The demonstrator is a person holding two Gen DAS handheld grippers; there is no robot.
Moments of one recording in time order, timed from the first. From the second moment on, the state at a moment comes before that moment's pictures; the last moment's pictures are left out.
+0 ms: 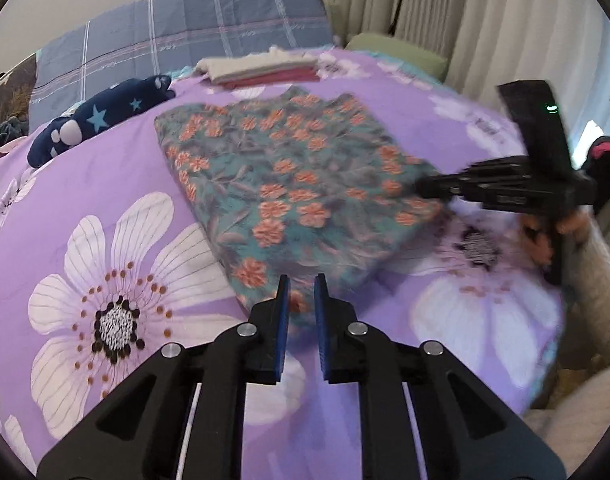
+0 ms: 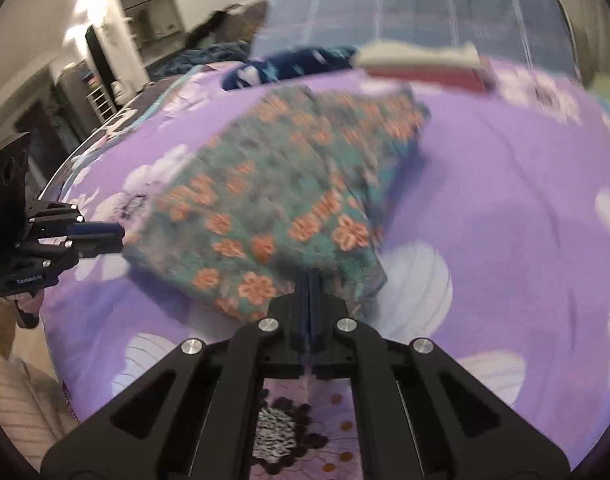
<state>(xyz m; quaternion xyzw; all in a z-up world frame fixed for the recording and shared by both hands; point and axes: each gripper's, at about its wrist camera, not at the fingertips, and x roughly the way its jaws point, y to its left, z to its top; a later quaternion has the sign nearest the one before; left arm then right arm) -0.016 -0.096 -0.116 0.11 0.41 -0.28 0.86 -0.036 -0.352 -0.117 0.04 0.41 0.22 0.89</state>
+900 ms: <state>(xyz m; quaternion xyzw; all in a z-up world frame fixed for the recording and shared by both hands) 0.012 -0.112 -0.124 0.10 0.43 -0.29 0.85 0.050 -0.345 -0.094 0.02 0.40 0.16 0.90</state>
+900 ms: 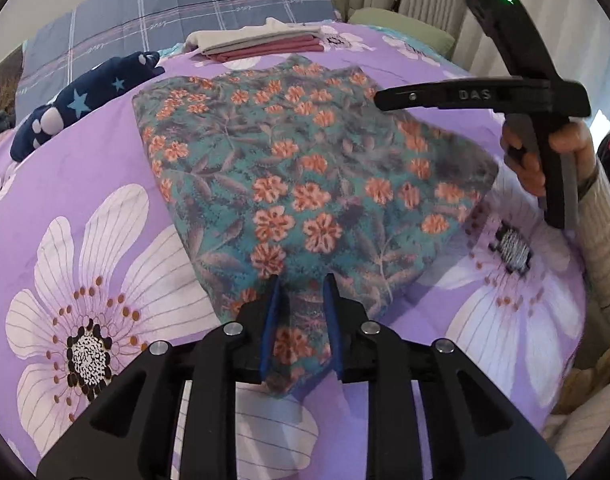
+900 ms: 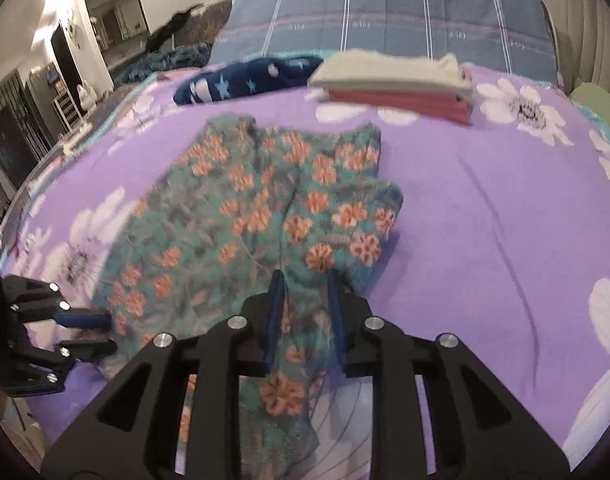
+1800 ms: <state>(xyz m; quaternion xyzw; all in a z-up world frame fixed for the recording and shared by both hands) 0.091 -0.098 -0.117 0.09 0.40 -0.19 0.89 0.096 -0.372 -0.092 0.06 0.42 0.13 0.90</state>
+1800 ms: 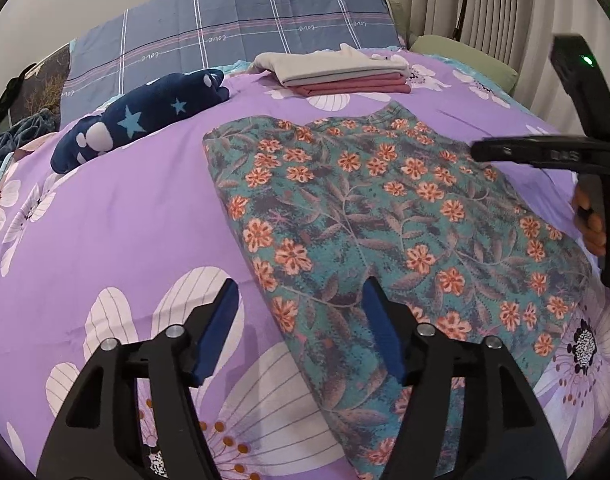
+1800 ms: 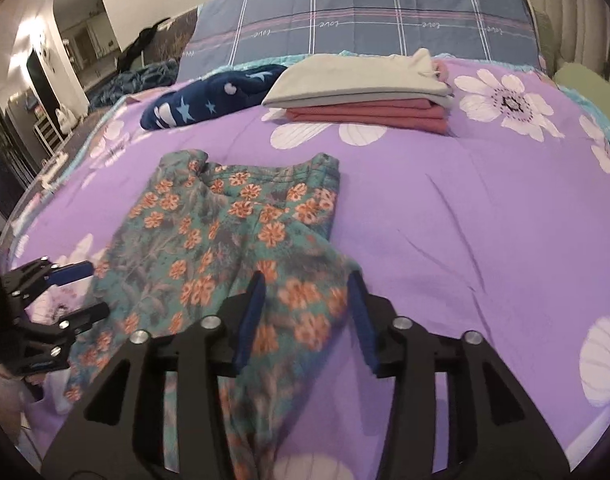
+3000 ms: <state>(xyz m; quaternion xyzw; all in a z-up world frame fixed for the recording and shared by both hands) 0.194 -0.107 -0.130 0.00 0.43 -0.29 0.86 0.132 -0.341 -0.109 0.07 0.46 0.26 0.85</state>
